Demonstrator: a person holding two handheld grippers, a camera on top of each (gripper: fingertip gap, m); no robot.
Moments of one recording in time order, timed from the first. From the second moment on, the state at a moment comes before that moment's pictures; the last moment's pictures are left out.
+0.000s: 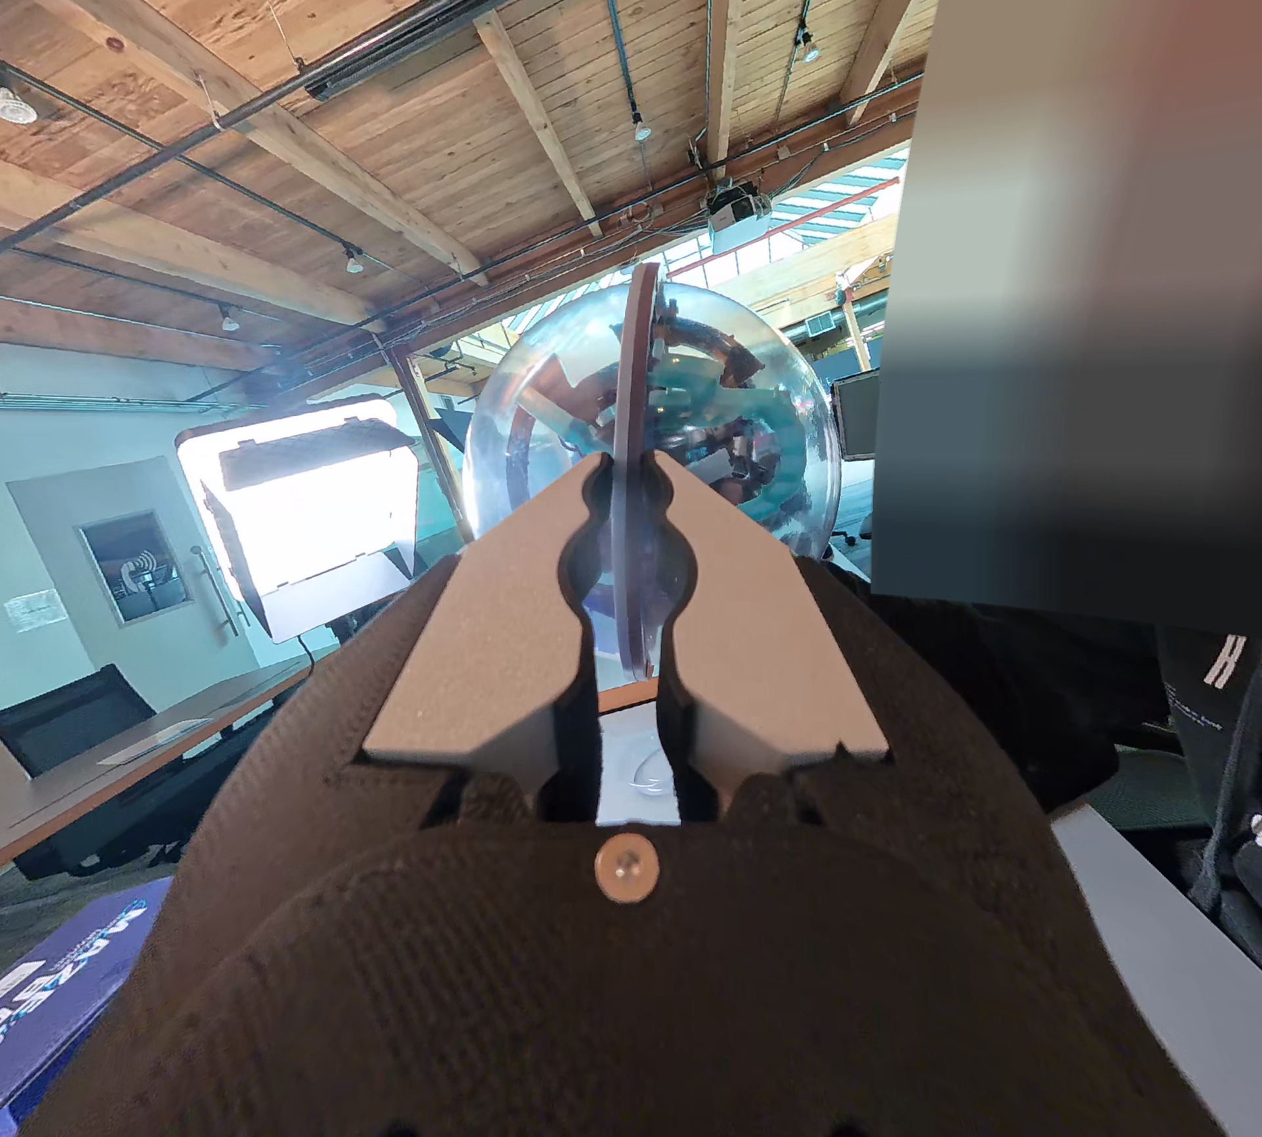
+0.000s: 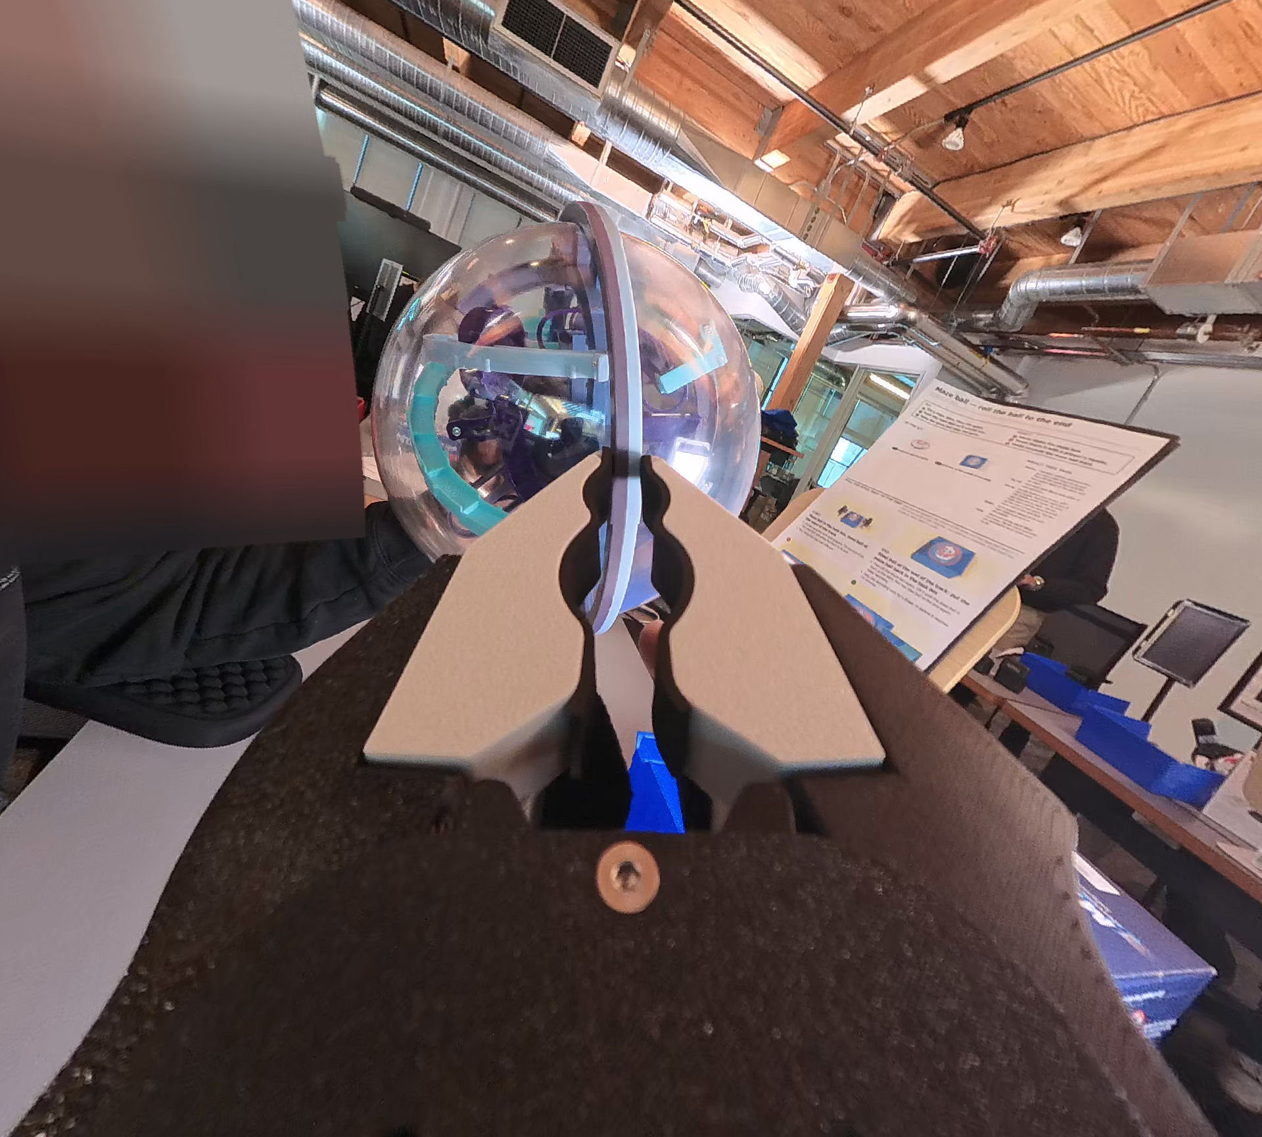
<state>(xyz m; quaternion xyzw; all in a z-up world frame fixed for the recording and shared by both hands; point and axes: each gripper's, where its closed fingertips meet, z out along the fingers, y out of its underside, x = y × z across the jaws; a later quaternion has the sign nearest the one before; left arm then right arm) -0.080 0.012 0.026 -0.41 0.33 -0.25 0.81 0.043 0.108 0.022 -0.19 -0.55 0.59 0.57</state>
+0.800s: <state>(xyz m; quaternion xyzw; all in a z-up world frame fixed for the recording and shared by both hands) -0.070 -0.005 0.033 -0.40 0.37 -0.20 0.82 0.045 0.099 0.022 -0.15 -0.55 0.59 0.58</state>
